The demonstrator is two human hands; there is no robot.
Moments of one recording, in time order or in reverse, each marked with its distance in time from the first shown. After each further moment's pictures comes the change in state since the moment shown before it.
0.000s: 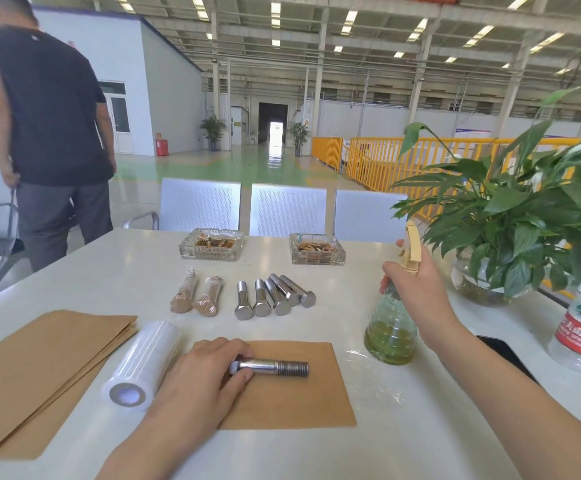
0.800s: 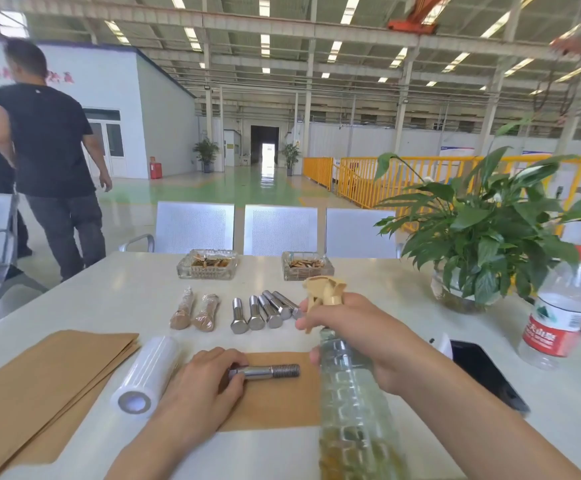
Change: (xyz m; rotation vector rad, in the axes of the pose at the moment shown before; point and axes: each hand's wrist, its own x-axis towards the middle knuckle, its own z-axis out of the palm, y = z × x) left_hand 0.002 -0.004 0.001 -0.014 0.006 -0.017; right_hand -0.111 -0.093 0.019 0.025 -0.534 0.352
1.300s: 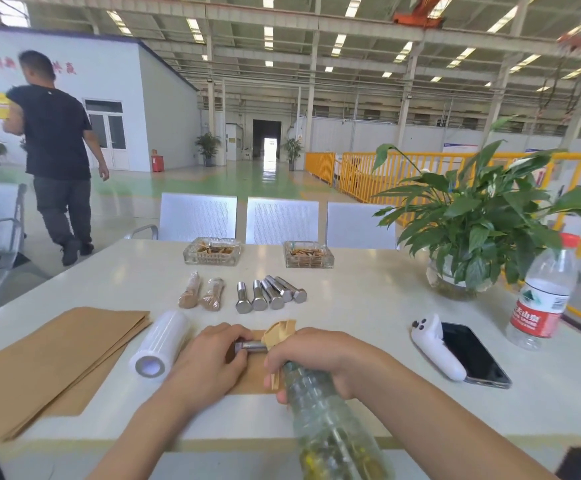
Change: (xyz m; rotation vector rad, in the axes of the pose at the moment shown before) left_hand 0.000 -0.002 0.001 -0.025 -0.049 0.008; right_hand -0.004 0.028 0.047 -0.152 -0.288 0.309
